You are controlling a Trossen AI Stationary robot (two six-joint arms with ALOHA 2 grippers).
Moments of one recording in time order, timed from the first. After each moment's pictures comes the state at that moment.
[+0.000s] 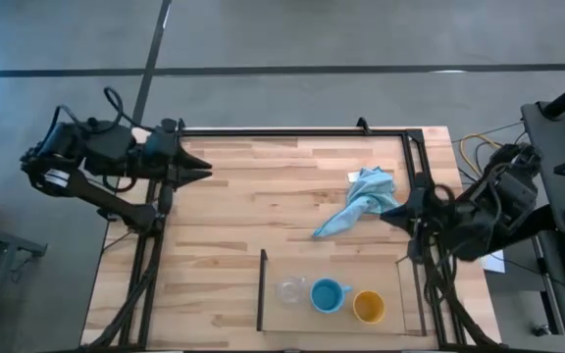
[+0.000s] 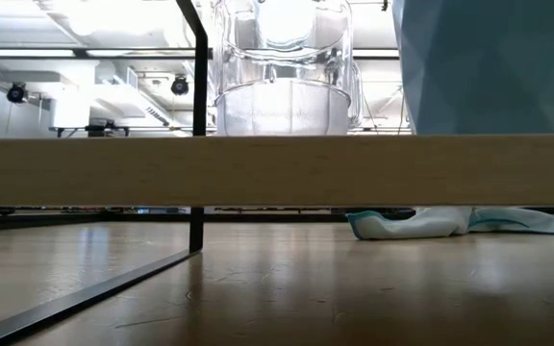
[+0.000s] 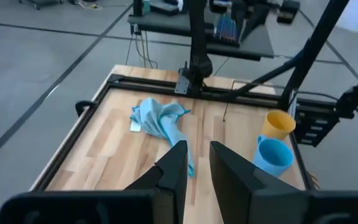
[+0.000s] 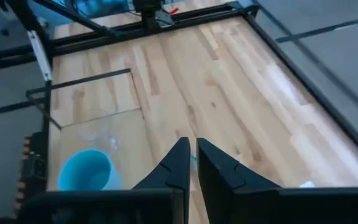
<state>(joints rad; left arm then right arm) -0.20 1.13 1.83 -1.08 -0.28 -0.20 0.77 1.25 1.69 -1.38 0.75 0.81</state>
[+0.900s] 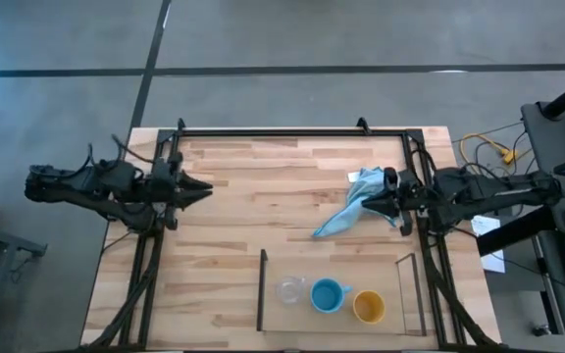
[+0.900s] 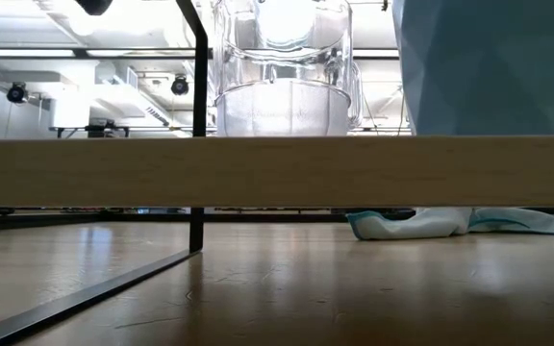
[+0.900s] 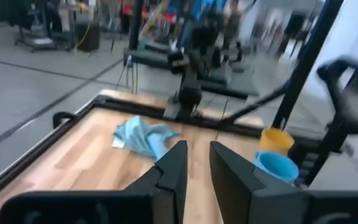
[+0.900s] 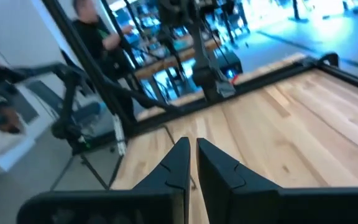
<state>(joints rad) -0.20 0.59 0.83 -0.35 -0.27 -0.21 0.14 0.56 0.59 -0.14 0.05 0.40</state>
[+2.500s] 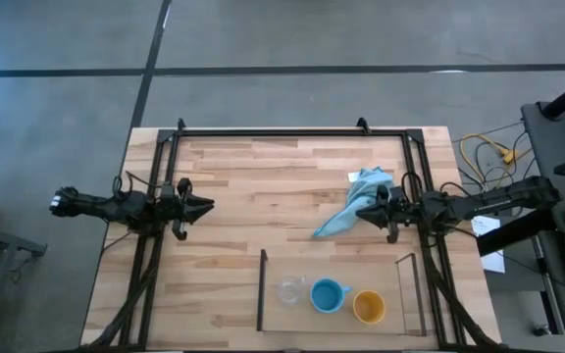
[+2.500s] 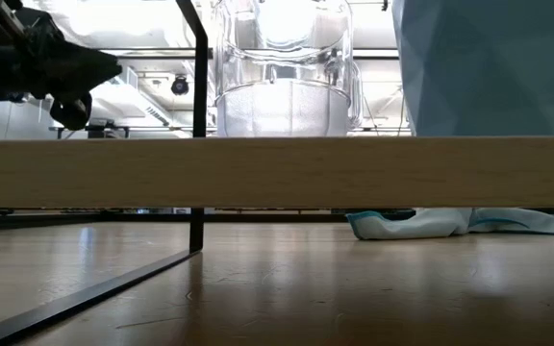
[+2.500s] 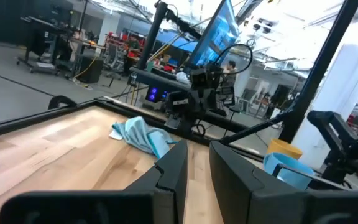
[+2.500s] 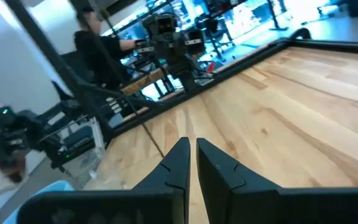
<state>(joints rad) -0.20 0.03 0.01 0.12 -0.33 -0.31 0.15 0.44 0.01 0.41 0.15 0.49</state>
